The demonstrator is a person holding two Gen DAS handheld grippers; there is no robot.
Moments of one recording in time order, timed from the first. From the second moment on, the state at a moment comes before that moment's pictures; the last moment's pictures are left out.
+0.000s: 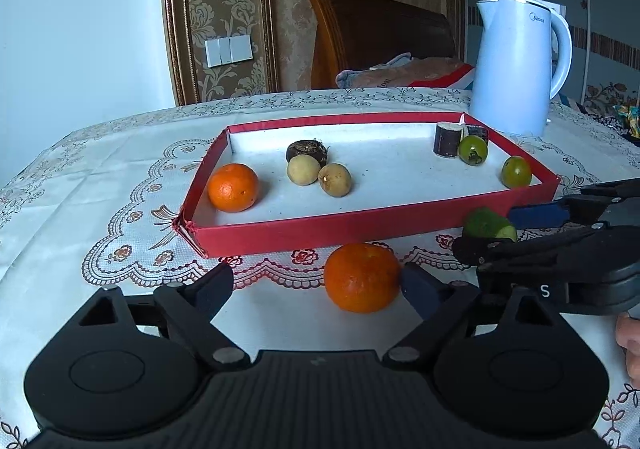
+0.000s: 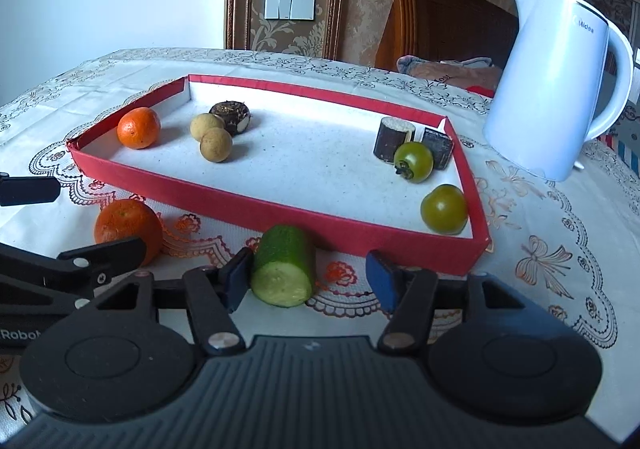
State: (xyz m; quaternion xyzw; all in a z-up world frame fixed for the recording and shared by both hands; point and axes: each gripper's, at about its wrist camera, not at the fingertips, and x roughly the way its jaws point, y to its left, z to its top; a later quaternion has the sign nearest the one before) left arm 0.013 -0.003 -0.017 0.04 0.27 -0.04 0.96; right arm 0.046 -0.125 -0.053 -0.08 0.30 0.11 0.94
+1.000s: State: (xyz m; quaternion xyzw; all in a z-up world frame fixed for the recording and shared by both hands) left arm -0.002 -0.005 -0.007 0.03 0.23 -0.06 0.97; right arm 0.024 -0.128 -0.043 -0.08 0.24 0.12 0.96
